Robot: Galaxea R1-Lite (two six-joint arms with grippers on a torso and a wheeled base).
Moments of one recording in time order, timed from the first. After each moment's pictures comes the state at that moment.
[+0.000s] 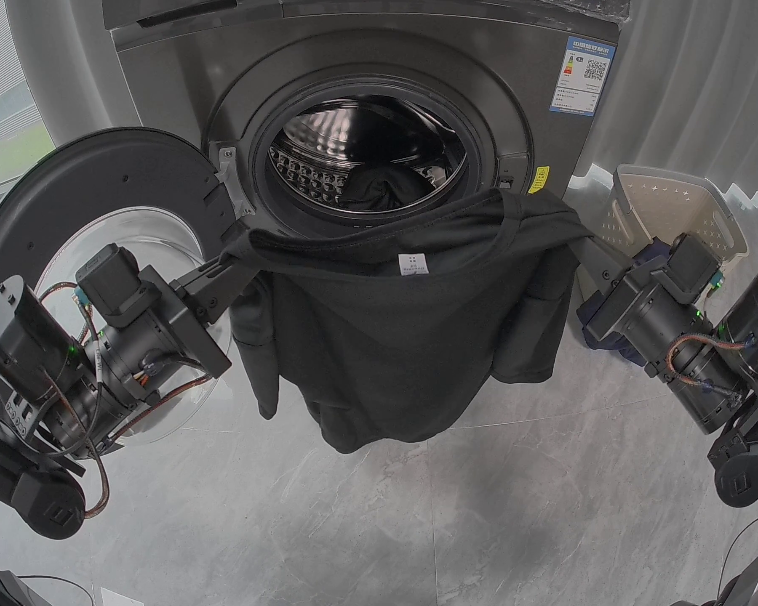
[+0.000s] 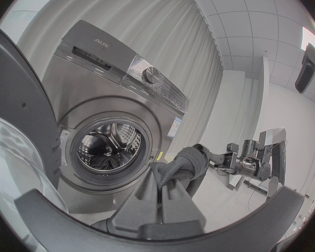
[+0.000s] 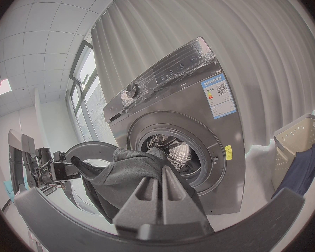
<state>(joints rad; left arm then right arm) -0.46 1.62 -0.43 -1.55 -0.32 -0.21 0.56 1.65 -0.48 -1.54 0.03 0.16</state>
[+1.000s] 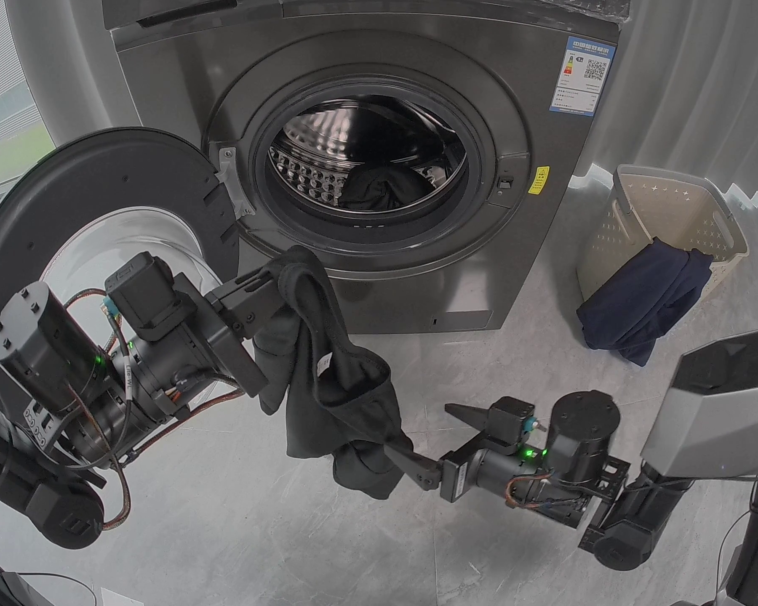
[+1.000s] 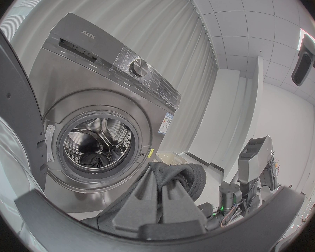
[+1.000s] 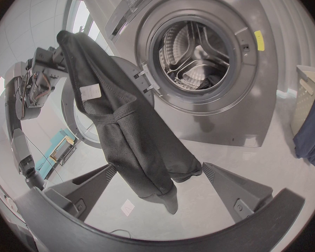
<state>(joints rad) -0.54 1.66 -0.45 -1.55 -0.30 -0.18 0.74 2.16 -0.47 -1.54 0.03 0.17</state>
